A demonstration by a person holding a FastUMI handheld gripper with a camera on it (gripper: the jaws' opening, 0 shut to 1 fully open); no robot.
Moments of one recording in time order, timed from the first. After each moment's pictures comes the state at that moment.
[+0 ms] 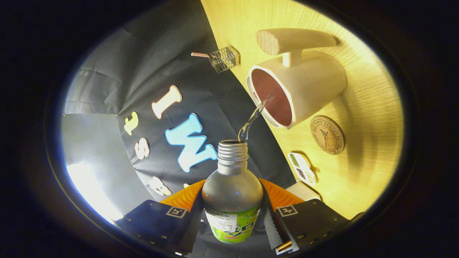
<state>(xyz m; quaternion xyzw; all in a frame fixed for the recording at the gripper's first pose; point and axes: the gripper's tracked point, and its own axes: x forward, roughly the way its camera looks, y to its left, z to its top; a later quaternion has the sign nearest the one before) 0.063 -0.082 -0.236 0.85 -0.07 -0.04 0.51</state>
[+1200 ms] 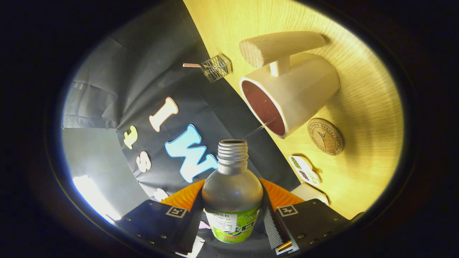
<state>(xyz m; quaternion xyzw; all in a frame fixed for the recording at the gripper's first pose) 0.066 -0.096 -0.240 0.87 -0.08 -0.06 0.48</state>
